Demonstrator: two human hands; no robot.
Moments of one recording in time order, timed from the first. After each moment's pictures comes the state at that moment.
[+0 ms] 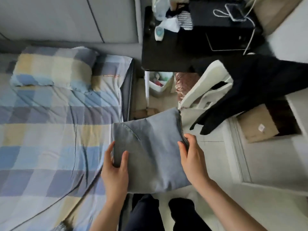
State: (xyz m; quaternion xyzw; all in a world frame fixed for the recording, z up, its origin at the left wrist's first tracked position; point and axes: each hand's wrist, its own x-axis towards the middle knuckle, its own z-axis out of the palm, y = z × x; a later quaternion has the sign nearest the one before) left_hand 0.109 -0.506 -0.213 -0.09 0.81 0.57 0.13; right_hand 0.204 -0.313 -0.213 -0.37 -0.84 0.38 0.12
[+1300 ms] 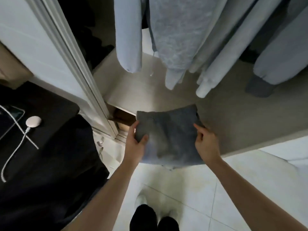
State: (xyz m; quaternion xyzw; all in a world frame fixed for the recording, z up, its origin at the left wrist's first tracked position) left_hand 0.337 0.176 -0.256 0.47 0.58 0.38 0.55; right_hand 0.569 0.133 -0.231 -0.80 -0.51 0.16 0.26
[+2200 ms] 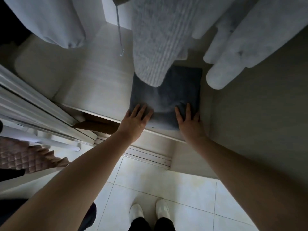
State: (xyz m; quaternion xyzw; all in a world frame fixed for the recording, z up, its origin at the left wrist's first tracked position) left_hand 0.417 0.351 -0.434 0.93 0.34 -0.08 0.05; right_hand 0.633 0.259 -0.413 -0.78 -0.59 0.03 -0.22
